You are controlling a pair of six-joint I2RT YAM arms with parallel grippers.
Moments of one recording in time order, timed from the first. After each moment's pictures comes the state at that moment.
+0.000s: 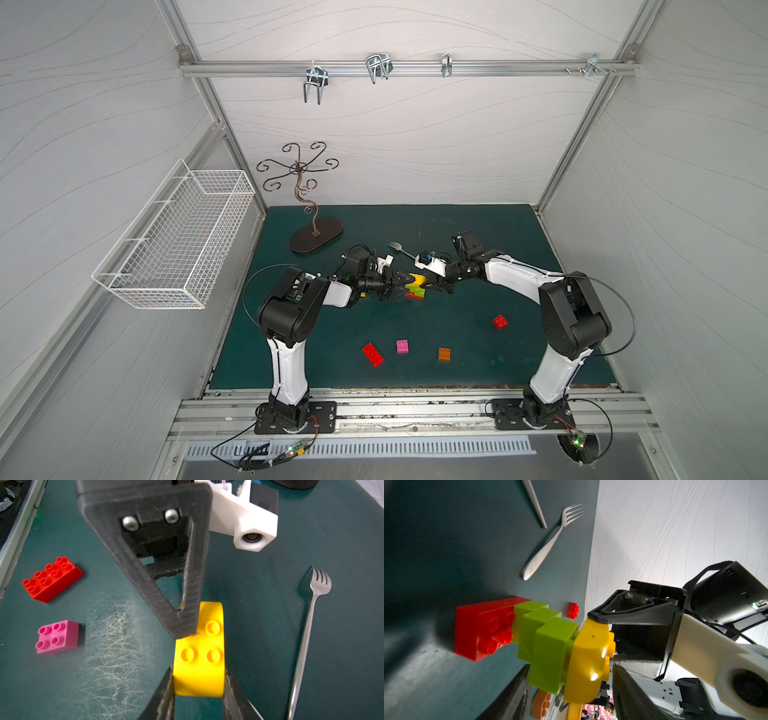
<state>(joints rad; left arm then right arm) -0.39 1.95 0.88 0.56 1.00 -1.19 0.47 1.79 1.16 -0.36 -0.69 -0.83</state>
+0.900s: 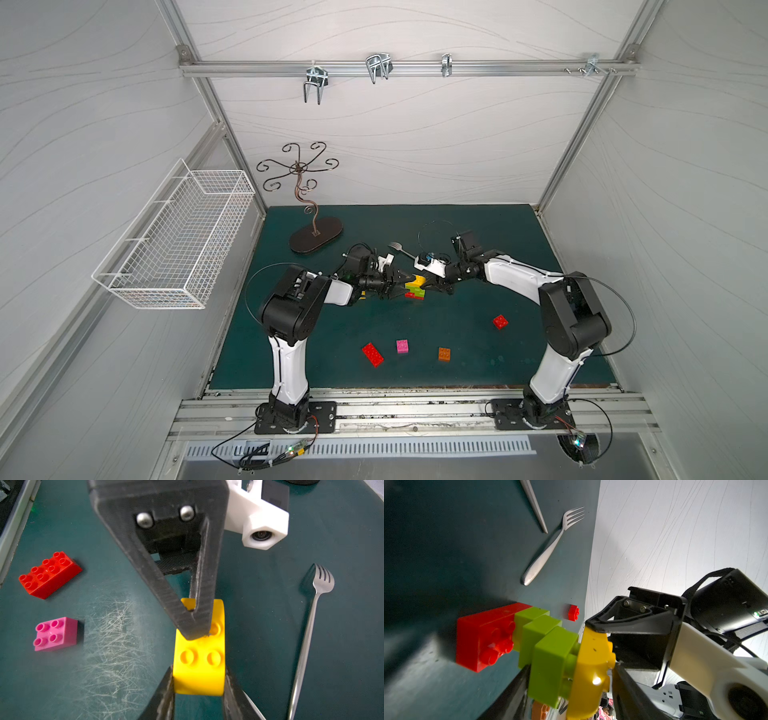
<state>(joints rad) -0.39 1.97 0.90 0.55 1.00 -1.19 0.49 1.79 1.16 -0.37 -0.67 -0.83</state>
